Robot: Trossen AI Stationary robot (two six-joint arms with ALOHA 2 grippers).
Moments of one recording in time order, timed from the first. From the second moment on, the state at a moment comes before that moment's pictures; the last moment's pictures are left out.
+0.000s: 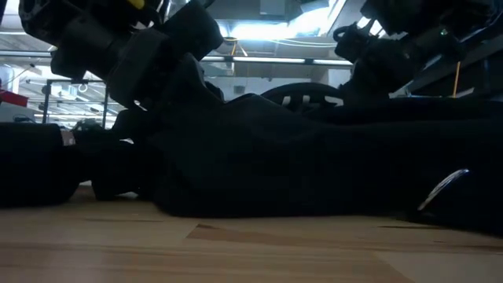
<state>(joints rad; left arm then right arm) -0.34 1.79 0.71 0.59 -0.32 -0.09 0.02 1.30 0.54 0.16 0.09 0.07</state>
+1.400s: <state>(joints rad) -0.34 1.79 0.71 0.58 -0.31 -0.05 -0.30 1.69 0.91 -0.16 -0.86 0.03</state>
